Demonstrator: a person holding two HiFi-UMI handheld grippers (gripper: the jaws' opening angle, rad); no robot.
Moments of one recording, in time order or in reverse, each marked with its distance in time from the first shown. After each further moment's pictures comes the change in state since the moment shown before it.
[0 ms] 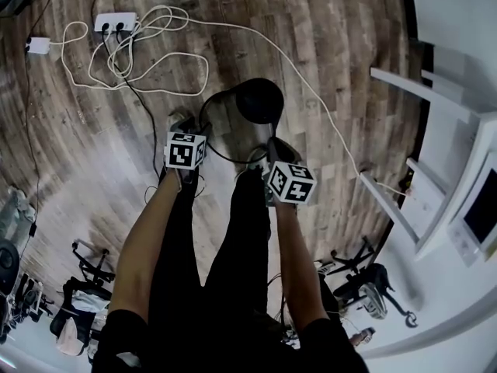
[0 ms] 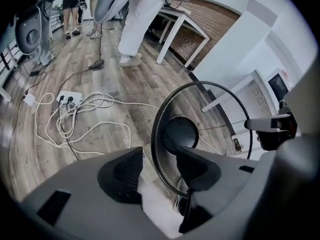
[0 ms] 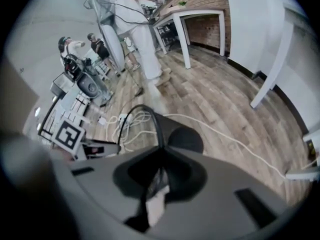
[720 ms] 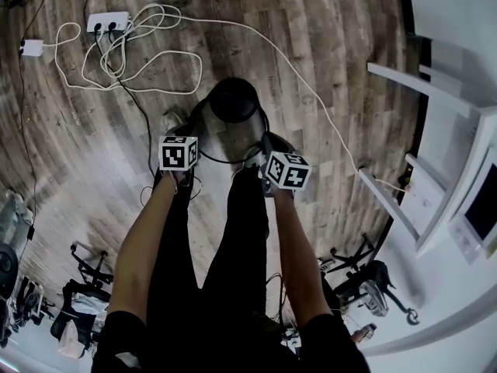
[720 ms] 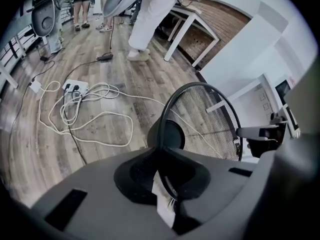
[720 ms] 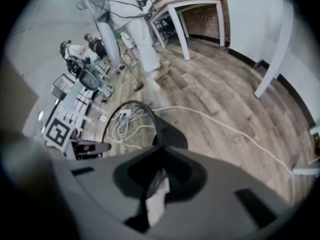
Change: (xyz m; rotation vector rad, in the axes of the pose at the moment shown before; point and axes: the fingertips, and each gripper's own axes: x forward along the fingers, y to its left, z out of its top) left arm 0.008 0.006 -0.024 -0.091 0.017 0.028; right arm 0.039 -0.026 -0.029 0.029 0.053 0.047
